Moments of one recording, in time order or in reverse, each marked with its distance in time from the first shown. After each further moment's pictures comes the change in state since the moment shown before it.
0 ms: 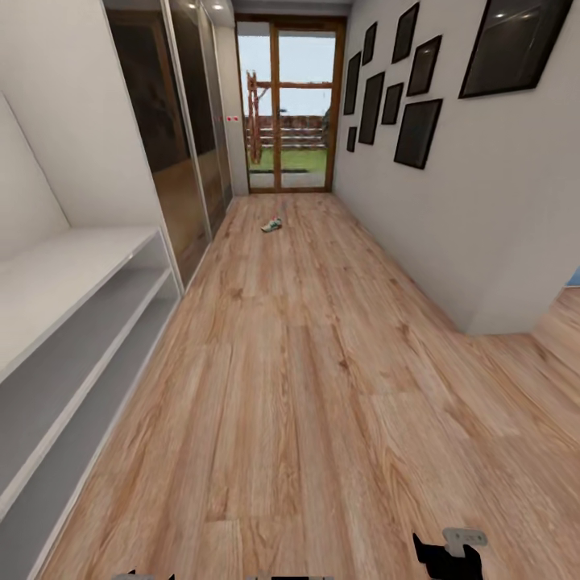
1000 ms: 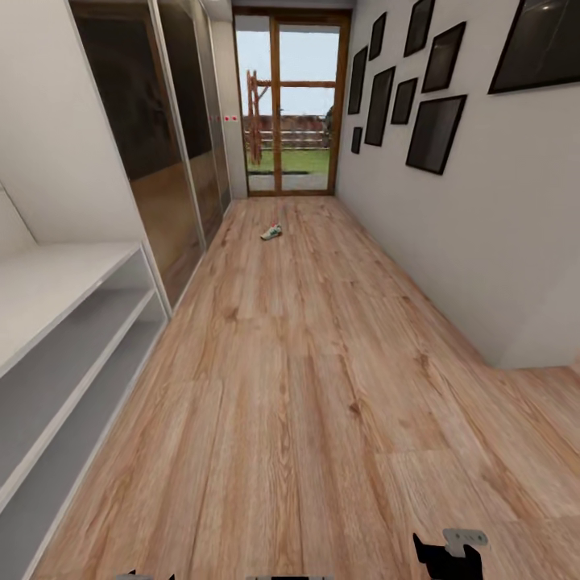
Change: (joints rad) left arm 0.000 0.000 0.000 0.001 -0.001 0.000 0.000; right arm 0.000 -0.001 0.000 0.000 0.006 0.001 -0.001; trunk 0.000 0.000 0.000
